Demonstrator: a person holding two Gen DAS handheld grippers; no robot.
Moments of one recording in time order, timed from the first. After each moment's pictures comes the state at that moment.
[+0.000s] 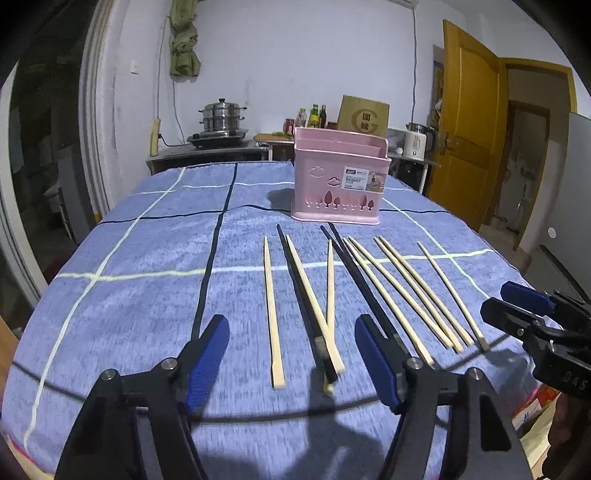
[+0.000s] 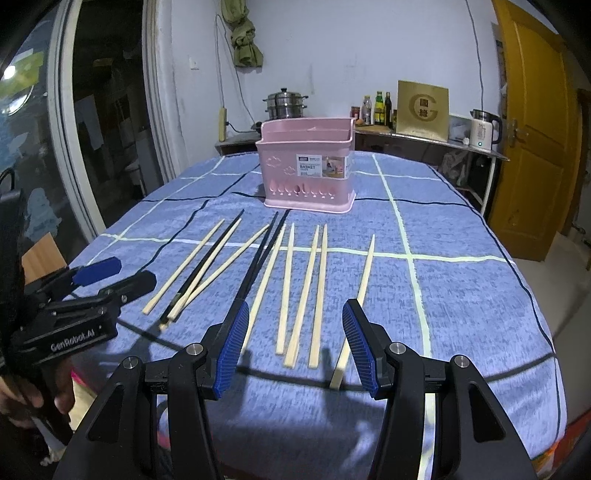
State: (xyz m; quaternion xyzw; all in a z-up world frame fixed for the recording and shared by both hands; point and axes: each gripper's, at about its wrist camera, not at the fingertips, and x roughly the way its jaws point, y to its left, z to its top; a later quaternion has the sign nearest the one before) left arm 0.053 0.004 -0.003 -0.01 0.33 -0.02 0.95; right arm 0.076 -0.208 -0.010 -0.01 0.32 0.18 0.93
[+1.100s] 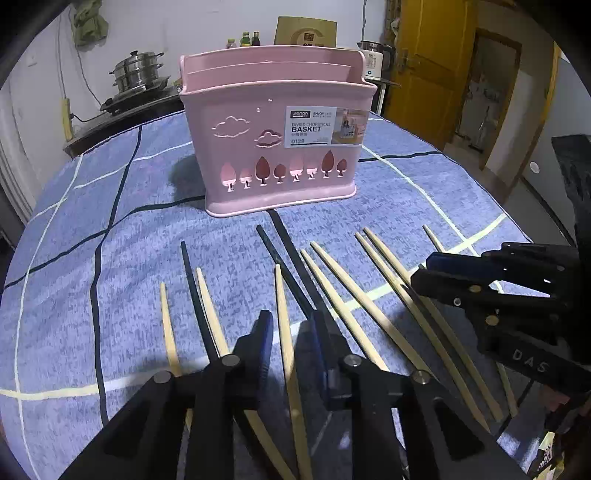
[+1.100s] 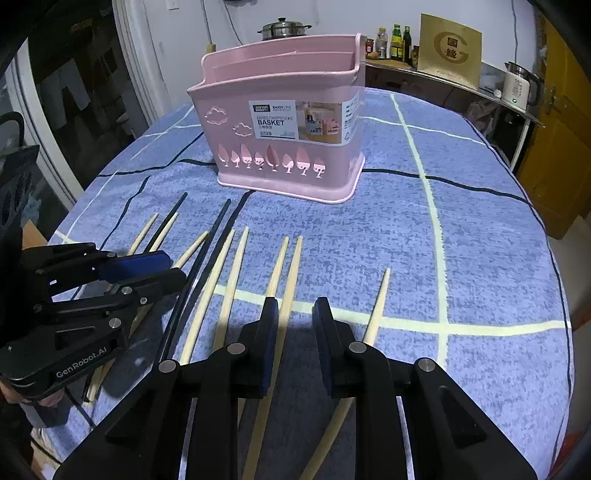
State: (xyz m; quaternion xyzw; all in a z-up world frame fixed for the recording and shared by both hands) left arm 0.215 -0.044 -0.029 0.05 0.45 -0.13 0.88; right arm 0.225 -0.192 -0.039 -0.03 0.45 0.20 0.87
